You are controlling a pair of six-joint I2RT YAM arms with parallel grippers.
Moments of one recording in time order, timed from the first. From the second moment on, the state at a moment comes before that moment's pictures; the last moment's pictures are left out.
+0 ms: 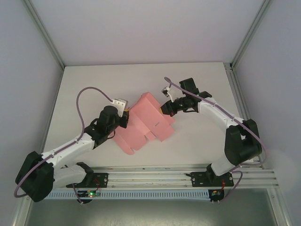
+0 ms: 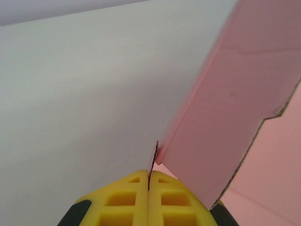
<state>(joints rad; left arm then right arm) -0.56 1.14 0.58 0.06 -0.08 -0.19 0.36 1.58 1.13 -0.54 -0.75 -0.08</state>
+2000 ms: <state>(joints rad) -0.45 0.98 0.71 -0.37 -0.02 -0.39 0.38 1.57 1.19 -0.70 -0.69 -0.52</state>
